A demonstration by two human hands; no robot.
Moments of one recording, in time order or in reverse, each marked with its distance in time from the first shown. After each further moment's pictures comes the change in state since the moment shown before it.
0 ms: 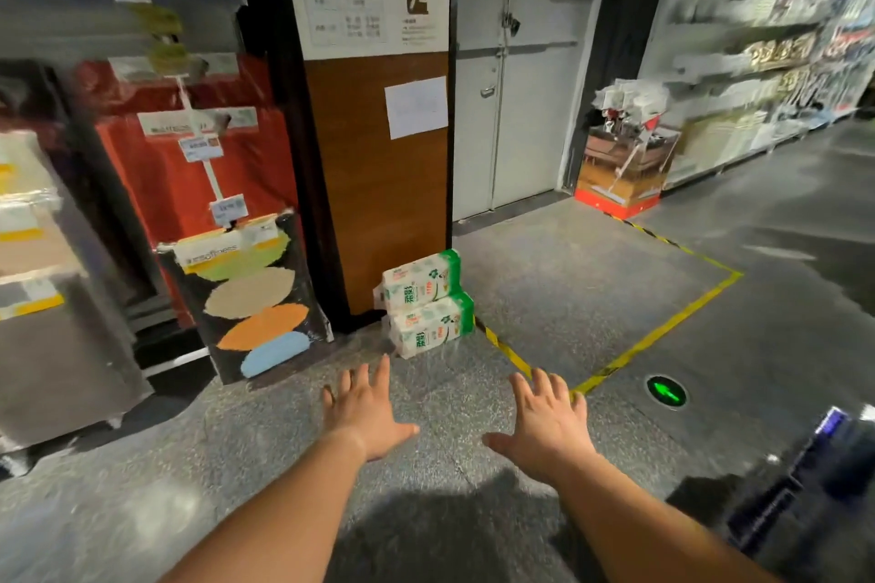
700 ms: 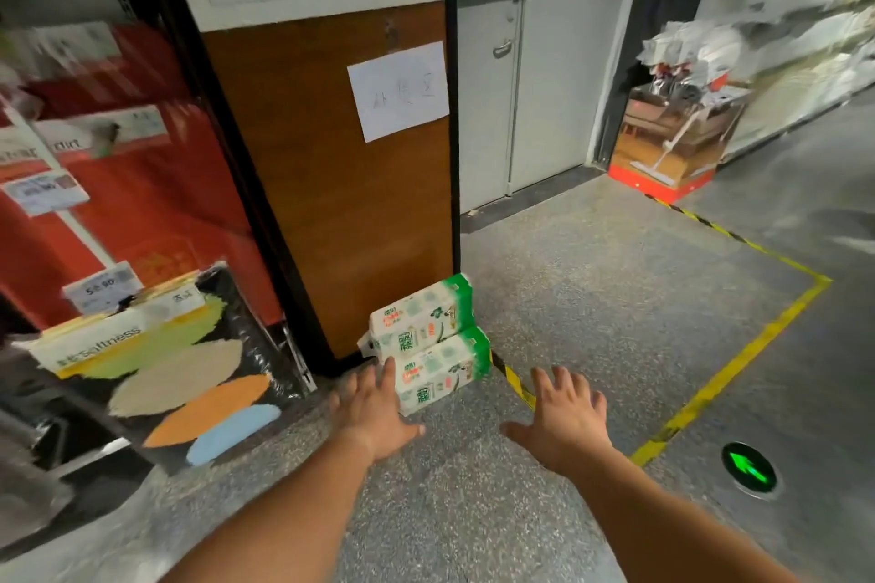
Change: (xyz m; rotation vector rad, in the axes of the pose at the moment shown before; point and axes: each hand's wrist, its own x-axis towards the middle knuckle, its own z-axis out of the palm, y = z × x) left_hand 0.492 0.073 -0.043 0.058 -0.113 -0.027; right_hand 0.507 0.046 -0.015 0.104 -0.111 0.087
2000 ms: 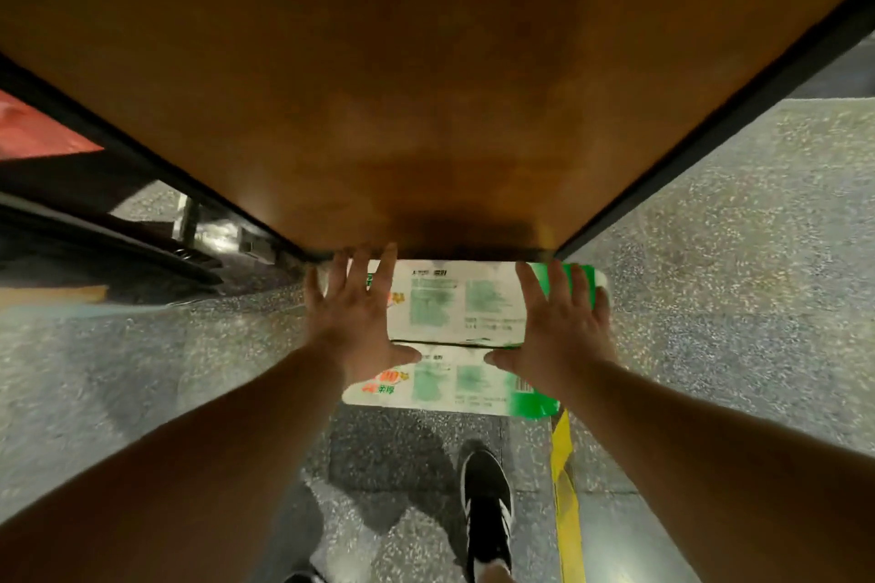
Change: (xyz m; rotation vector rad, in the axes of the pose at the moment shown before) left_hand 0.717 -0.042 0.201 -0.030 -0.165 -0.336; right_hand 0.828 -0.095 0.262 -0.367 -0.370 -0.581
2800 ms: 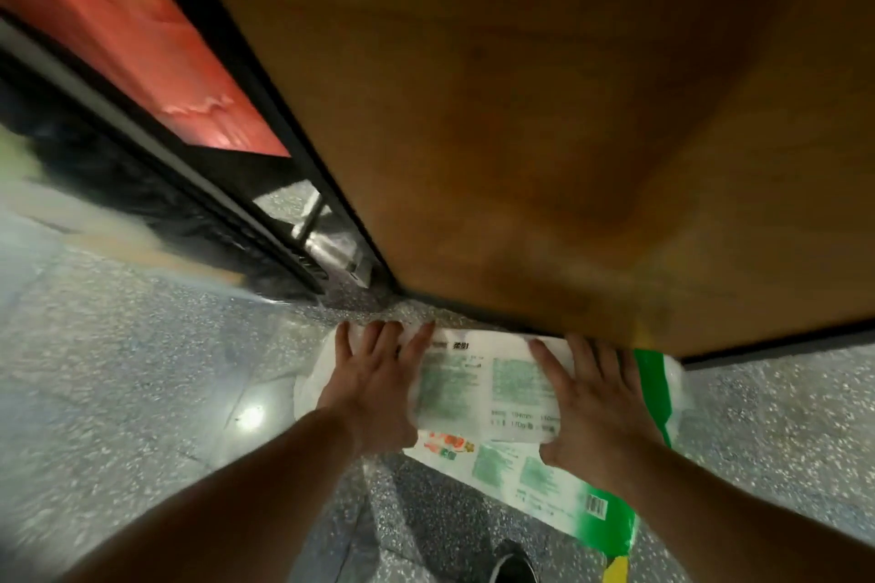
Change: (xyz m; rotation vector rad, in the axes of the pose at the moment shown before) left_hand -0.045 -0.088 0.004 -0.058 0.024 -0.112; right_hand 0.034 -0.083 -0.025 -0.322 0.018 -0.414
